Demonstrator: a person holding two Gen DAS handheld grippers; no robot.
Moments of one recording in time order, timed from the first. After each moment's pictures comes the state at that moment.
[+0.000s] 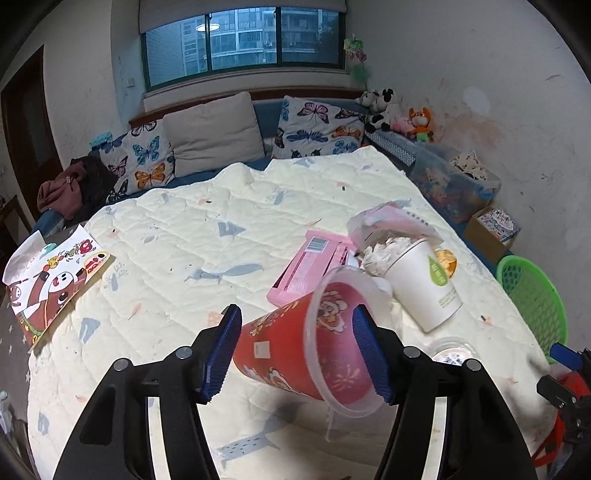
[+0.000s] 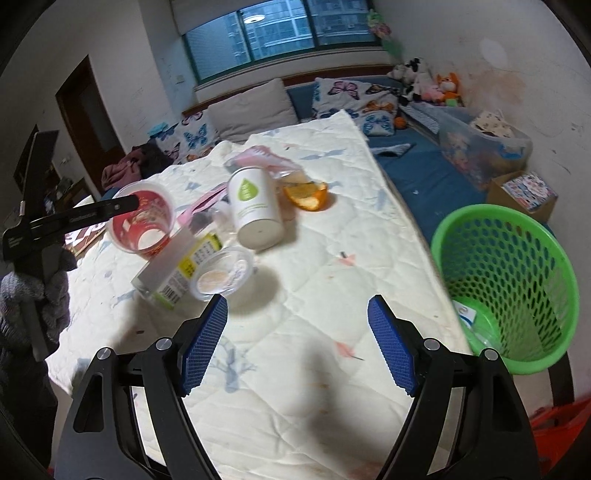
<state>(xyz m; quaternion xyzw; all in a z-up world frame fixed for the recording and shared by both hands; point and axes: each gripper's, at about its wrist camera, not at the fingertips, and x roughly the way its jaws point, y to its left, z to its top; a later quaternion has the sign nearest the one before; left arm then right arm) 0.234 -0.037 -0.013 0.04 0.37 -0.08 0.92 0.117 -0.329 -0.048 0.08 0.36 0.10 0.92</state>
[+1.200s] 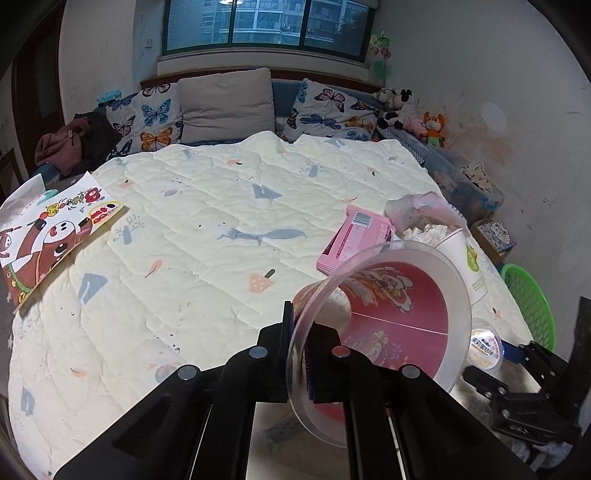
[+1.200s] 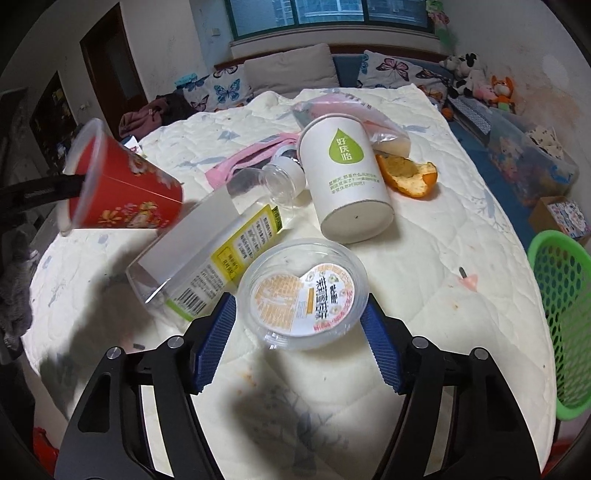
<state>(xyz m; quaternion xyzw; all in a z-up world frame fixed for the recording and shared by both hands) 0.233 0.036 -0.031 -0.03 0.41 -0.09 0.91 0.188 -0.240 -0.093 0.01 0.41 0.15 0.90</state>
